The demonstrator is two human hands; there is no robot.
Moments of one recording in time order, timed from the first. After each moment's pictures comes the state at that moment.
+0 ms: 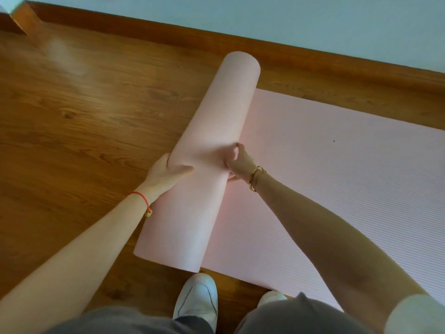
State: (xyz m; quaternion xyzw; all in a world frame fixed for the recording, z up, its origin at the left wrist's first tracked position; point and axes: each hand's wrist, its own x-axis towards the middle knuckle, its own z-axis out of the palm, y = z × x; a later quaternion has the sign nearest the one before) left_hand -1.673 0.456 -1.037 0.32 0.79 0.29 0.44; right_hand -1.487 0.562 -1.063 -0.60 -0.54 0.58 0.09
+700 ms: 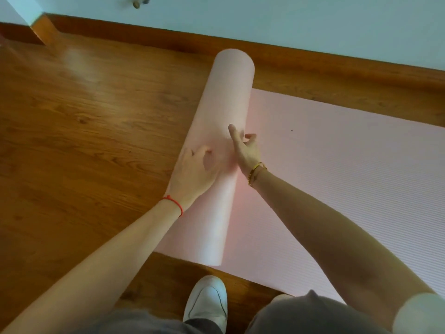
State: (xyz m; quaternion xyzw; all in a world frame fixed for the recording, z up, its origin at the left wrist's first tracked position) left_hand -1.626 0.466 -1.012 0.53 0.81 0.18 0.20; right_hand -1.512 0.569 -1.042 -0.63 -0.46 0.57 0.26
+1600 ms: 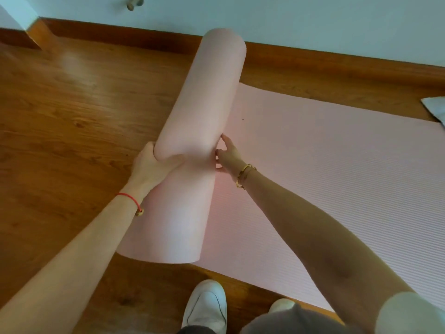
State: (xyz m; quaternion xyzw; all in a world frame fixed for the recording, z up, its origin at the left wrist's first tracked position) left_hand -1.693 0.461 -0.992 0.34 0.84 0.28 0.31; right_hand -1.536 0.567 -1.050 -0.52 -0.45 0.70 0.19
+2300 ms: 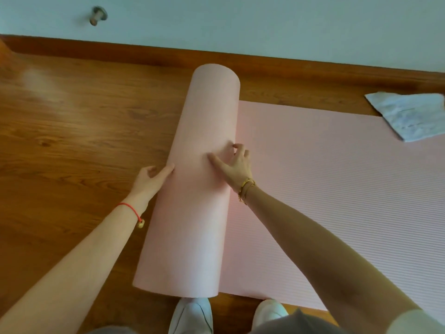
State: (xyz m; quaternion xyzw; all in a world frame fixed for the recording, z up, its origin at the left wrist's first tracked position) left_hand -1.662 0.484 -1.029 0.23 0.83 0.28 0.43; right_hand -1.462 0.564 -1.057 -0.63 -0.57 0.46 0.26
